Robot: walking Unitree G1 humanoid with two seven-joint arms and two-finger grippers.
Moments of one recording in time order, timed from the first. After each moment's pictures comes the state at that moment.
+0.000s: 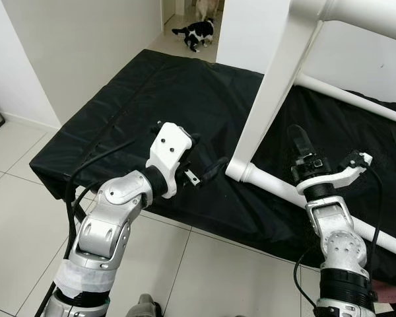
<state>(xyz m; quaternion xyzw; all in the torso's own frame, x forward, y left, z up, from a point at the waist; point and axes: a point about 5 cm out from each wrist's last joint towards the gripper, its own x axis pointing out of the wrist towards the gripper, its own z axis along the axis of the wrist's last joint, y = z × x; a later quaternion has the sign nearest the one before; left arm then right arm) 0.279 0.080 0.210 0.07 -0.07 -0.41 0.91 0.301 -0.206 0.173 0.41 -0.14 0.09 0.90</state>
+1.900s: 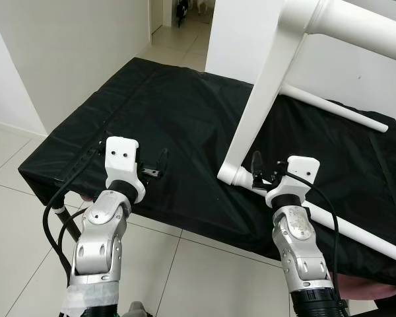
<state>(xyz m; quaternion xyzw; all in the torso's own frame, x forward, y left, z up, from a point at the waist) 0.285 0.133 0.174 0.00 -0.05 -0.14 0.99 0.288 -0.148 0.149 0.03 -0.10 -0.02 0.99</state>
